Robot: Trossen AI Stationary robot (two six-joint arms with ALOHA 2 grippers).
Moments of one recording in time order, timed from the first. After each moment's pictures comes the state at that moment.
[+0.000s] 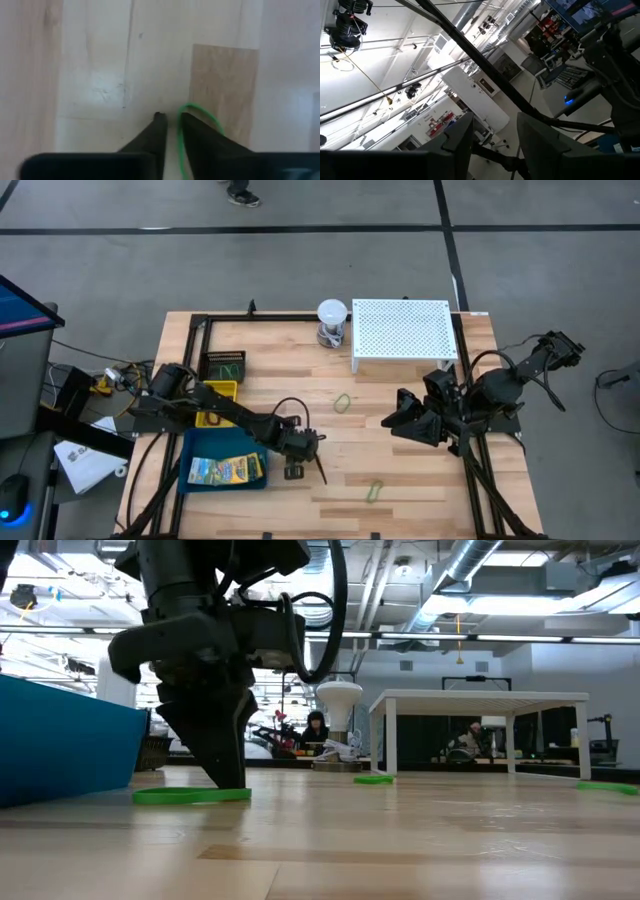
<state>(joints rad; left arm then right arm) -0.35 1.92 1.13 -0.42 -0.10 -0.40 0.58 1.11 1.10 0.29 0.29 0.73</state>
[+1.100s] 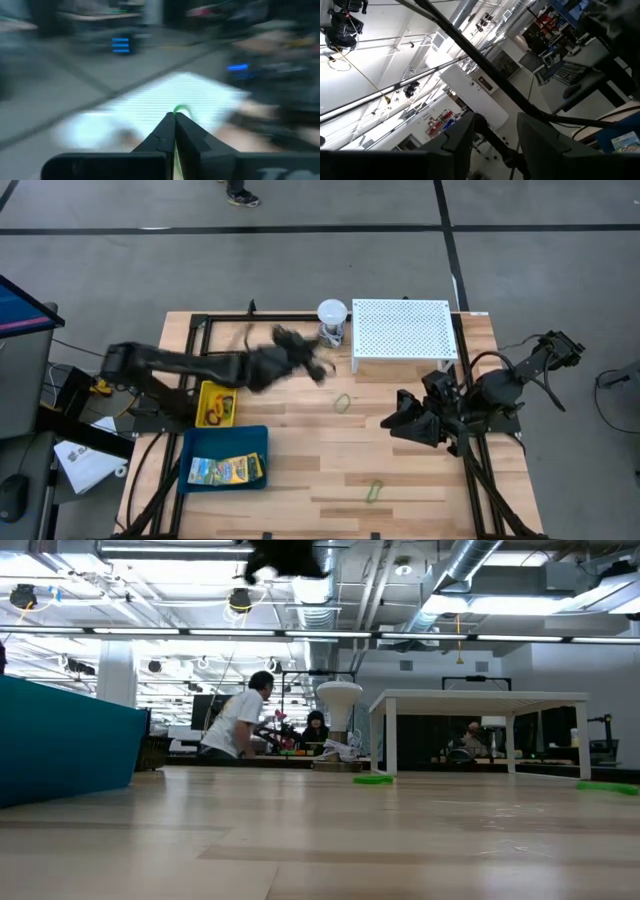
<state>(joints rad) -0.03 1.48 1.13 0.16 -0.77 -0.18 0.57 1.11 1.10 0.27 0.29 0.75</state>
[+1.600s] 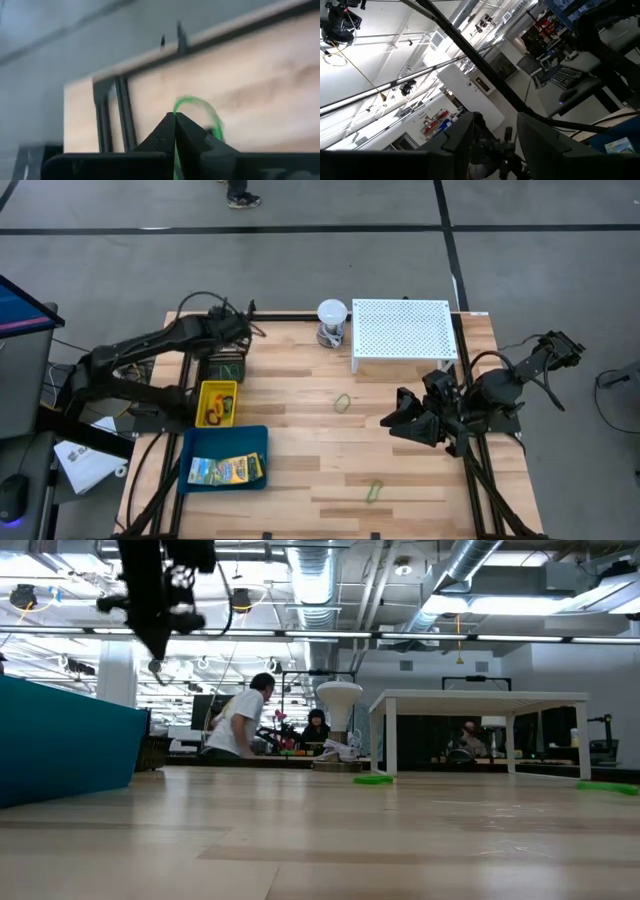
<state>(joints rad) 0.44 1.17 1.06 -1.15 -0.71 -0.68 0.57 1.11 1.10 0.27 0.29 0.71</state>
